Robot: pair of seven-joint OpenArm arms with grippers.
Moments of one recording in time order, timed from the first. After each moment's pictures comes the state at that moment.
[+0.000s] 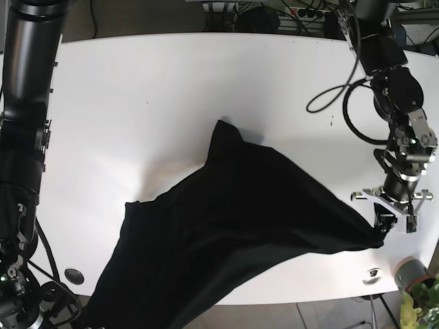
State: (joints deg) left arm -14.1 -17.8 -20.6 99.0 -16.5 -17.3 40.8; right arm 63.0 26.5 -9.8 88.8 20.8 20.7 -49.2
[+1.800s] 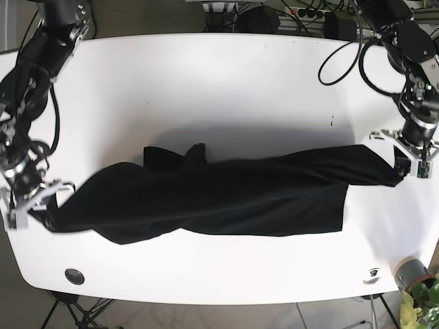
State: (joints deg) left arm 6.3 -18.3 -35.2 111.0 -17.5 -27.9 46.8; right arm 11.5 21.5 28.9 107.4 32.4 22.2 -58.0
